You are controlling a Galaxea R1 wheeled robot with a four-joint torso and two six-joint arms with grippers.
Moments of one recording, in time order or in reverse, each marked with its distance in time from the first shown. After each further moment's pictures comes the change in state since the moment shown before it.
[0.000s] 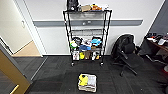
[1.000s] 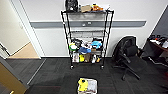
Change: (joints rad) left arm 0.003 0.000 0.000 -0.002 -0.001 0.000; right arm -0.034 -0.006 0.000 0.000 0.001 -0.001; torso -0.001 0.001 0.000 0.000
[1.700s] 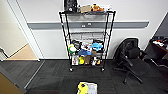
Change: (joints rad) left arm 0.003 -0.001 0.000 0.000 0.000 0.000; right arm -0.013 -0.006 0.000 0.000 0.000 0.000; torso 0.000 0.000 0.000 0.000
